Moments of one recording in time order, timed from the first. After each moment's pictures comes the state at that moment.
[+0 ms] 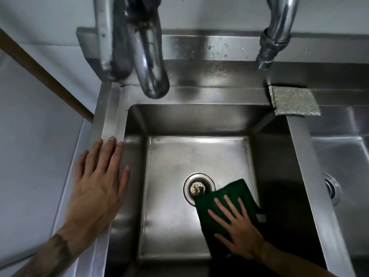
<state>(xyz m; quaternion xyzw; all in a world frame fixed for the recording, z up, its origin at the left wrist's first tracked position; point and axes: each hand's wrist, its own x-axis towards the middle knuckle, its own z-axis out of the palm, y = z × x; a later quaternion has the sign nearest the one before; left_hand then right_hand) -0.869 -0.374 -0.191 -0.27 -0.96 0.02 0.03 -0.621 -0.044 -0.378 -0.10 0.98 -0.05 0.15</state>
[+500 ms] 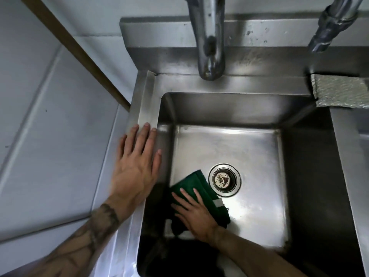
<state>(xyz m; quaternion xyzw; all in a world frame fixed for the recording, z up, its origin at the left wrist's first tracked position) -0.869 -0.372 -0.195 -0.25 -0.97 0.02 0.04 -0.710 -0.222 -0.381 -0.19 0.94 -0.19 0.19</state>
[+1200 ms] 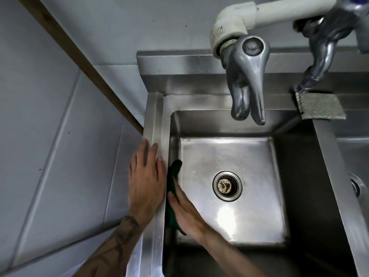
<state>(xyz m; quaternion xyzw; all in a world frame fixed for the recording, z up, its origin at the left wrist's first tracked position) -0.873 -0.378 -0.182 -0.11 -0.97 -0.23 -0.04 -0.770 -0.279 -0.223 0.15 0.68 -0.70 0.16</state>
